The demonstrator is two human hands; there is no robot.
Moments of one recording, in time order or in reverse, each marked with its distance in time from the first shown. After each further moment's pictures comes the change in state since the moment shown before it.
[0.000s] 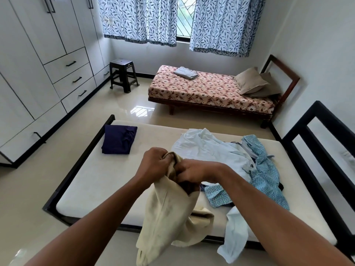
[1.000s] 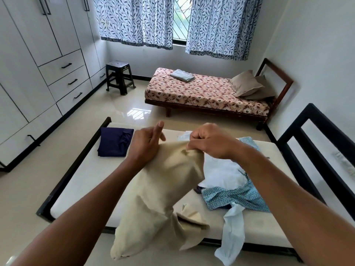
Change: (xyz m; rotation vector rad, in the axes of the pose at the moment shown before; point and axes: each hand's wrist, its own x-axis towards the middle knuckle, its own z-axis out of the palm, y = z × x) left_hand 0.029 0.035 -0.034 -0.077 0.233 0.224; right_hand -0.066 -0.034 -0.072 0.099 0.439 -0.158
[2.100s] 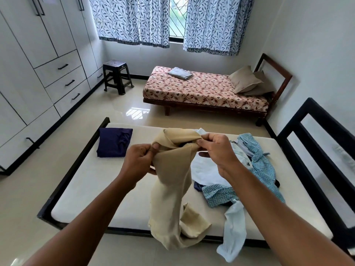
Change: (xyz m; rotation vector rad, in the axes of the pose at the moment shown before) left_hand -0.041 -0.004 -0.008 -0.285 -0.163 -0.346; right_hand 0.009 0.070 0.044 0.606 0.547 0.308
